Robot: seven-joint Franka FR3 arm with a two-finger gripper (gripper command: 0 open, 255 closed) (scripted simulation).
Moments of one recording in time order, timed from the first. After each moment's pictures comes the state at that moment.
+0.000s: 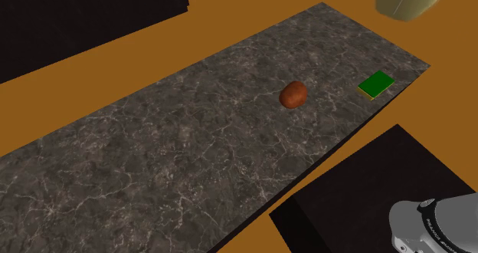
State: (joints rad) arm -0.18 -0.34 -0.21 -1.83 0.19 1.70 -0.60
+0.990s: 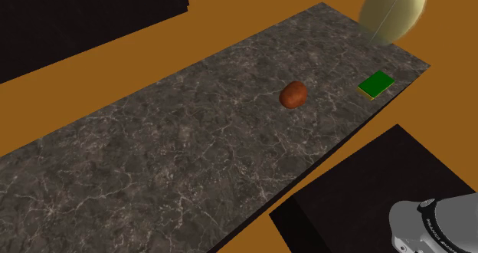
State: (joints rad) arm -0.19 -0.38 -0.20 -2.07 0.19 1.90 -0.64
